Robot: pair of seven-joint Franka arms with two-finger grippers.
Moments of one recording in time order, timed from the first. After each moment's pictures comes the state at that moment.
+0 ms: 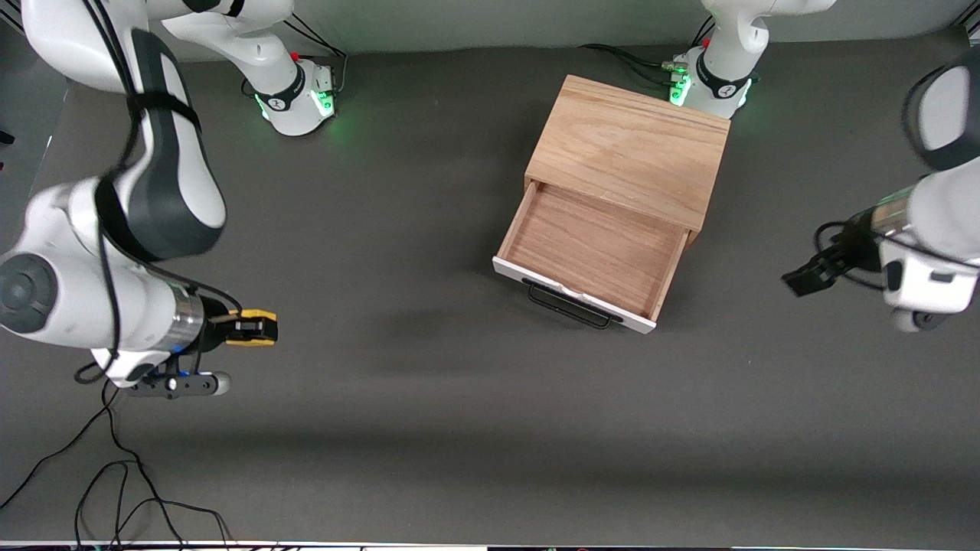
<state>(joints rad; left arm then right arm) -0.04 0.19 -0.04 -1.46 -0.03 1.49 -0.63 0.25 0.52 -0.08 -1.16 0.13 1.58 0.19</state>
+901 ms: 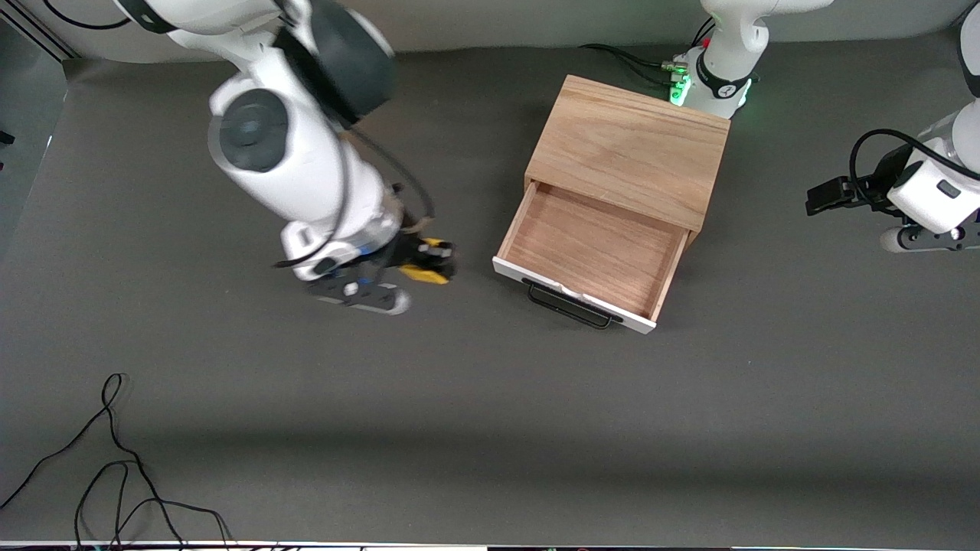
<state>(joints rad) 0.02 0.00 -0.05 -1.69 -0.03 1.51 -0.04 0.54 0.58 0.11 -1.03 0.15 1.76 0.94</state>
